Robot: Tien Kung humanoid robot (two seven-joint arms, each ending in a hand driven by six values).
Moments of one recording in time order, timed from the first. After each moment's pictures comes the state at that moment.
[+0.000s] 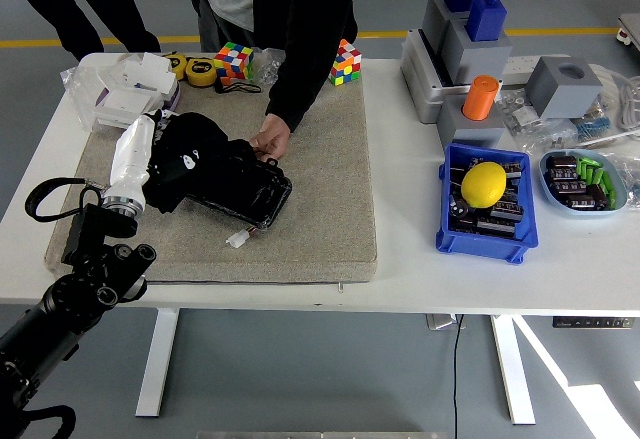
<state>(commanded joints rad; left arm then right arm) -0.55 0.08 -1.00 -0.65 1.54 0.54 -0.26 -0.04 -0.11 1.74 0.23 -1.50 0.00 0.19</state>
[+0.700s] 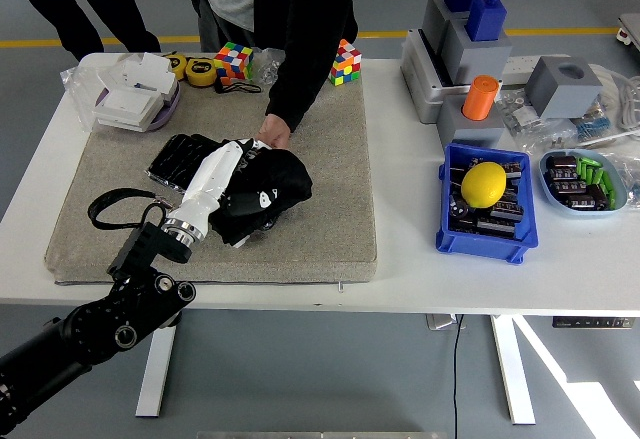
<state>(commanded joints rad) -0.52 0.14 -0.66 -0.92 1.46 0.52 -0.21 -0.04 -0.11 1.74 0.23 -1.50 0.01 0.19</state>
